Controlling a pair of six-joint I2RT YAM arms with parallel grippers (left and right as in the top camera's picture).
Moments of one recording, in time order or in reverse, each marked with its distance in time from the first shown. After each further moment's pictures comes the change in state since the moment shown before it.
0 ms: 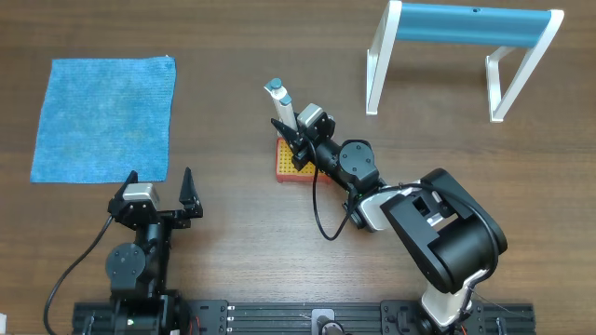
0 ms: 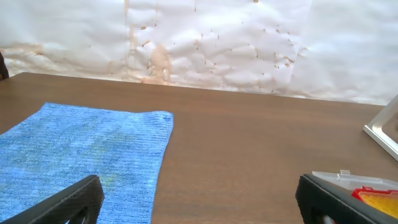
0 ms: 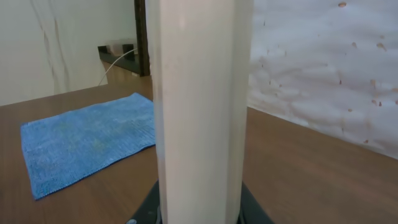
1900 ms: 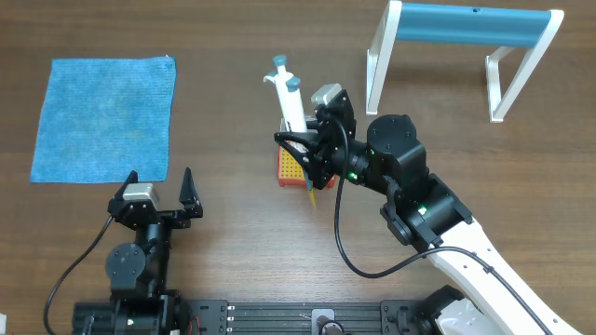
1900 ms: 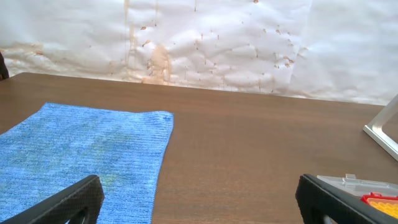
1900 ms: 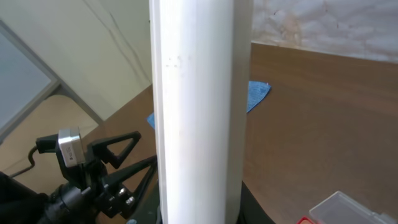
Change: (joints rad) left arm 0.000 0.000 0.000 0.000 0.000 0.000; right arm 0.010 -0.773 0.292 -1.364 -0.206 0.293
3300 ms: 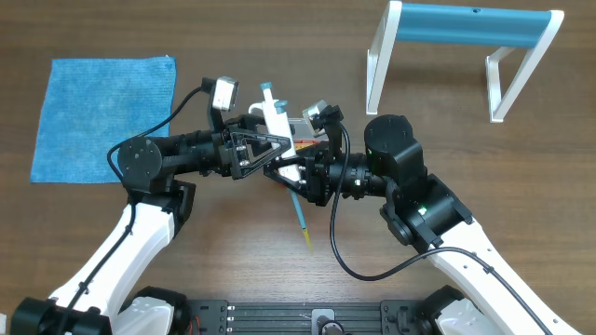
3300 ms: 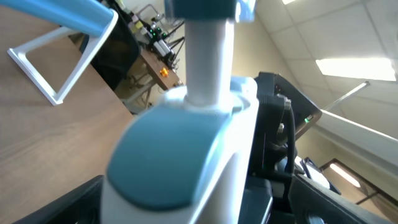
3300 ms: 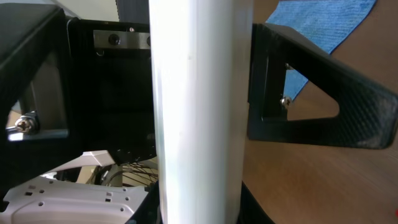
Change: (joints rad) left arm -0.250 1.265 0.594 1.164 1.189 -1.255; right arm 0.000 0.000 0.000 -0.063 -0.315 0.285
